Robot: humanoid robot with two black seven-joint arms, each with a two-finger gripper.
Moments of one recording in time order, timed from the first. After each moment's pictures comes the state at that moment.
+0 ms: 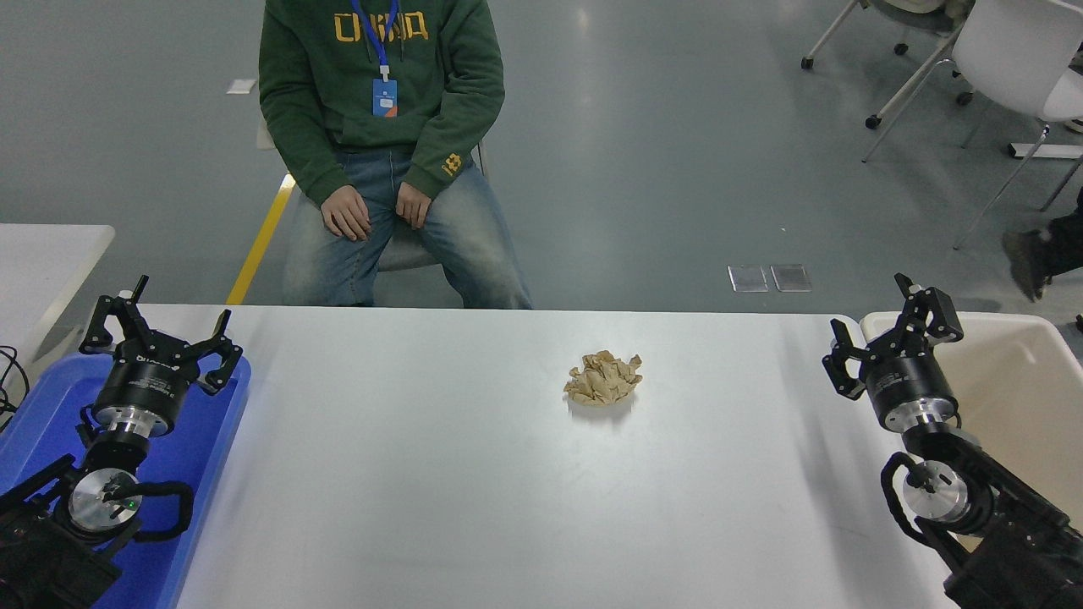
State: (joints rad) left arm -0.46 0.46 -0.84 -0.52 -0.20 -0.62 -0.50; right arm 0.48 -0.24 0.94 0.59 -0.25 0.16 0.57
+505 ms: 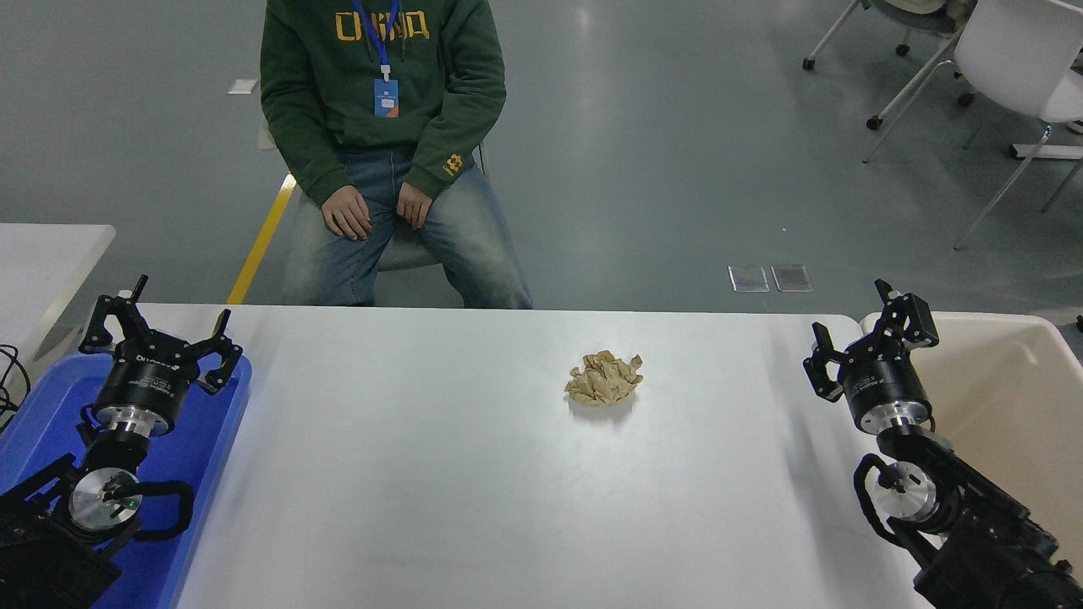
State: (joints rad) left arm -0.46 0.46 -0.84 -0.52 -0.19 -0.62 -0.50; right arm 0.50 -0.23 0.93 0.59 -0.24 0.17 0.56
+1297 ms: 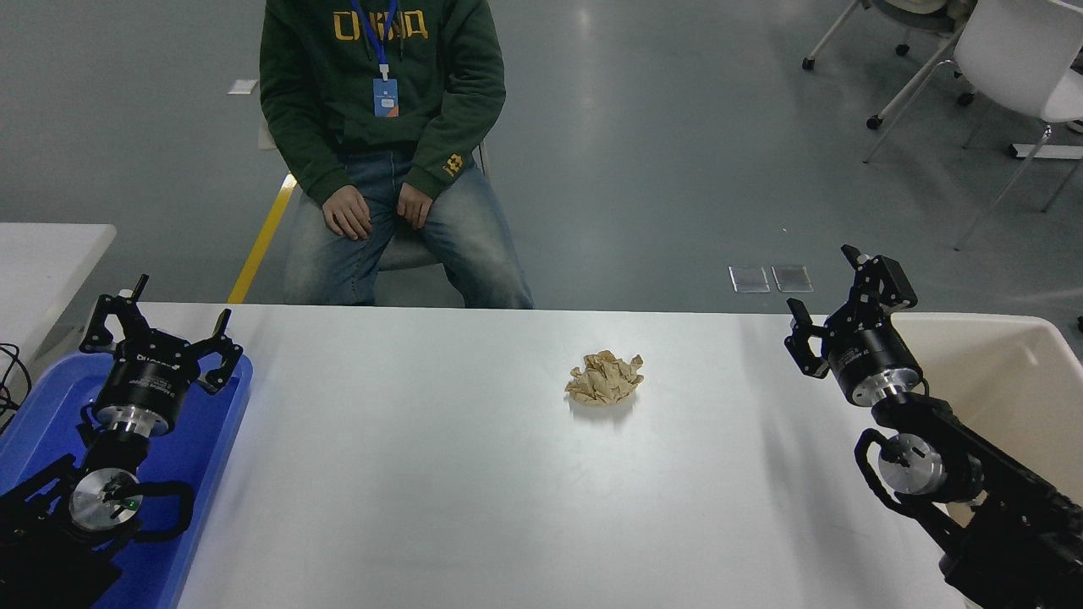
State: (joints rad) left arm -0.46 0.46 -0.84 -0.52 -0.20 -0.62 -0.50; right arm 0.52 -0.47 0.72 1.00 -0.25 -0.05 0.41
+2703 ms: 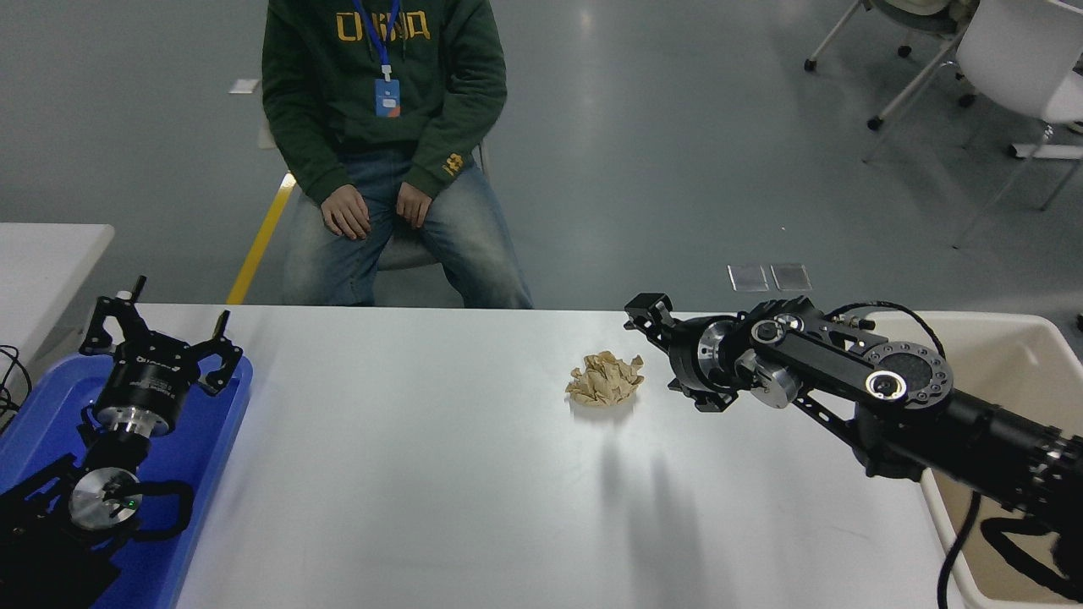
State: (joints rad) left arm -0.46 0.46 -0.84 -0.52 -0.19 -0.62 -0.50; right arm 1.01 -0.17 0.31 0.98 -0.61 -0.15 -0.62
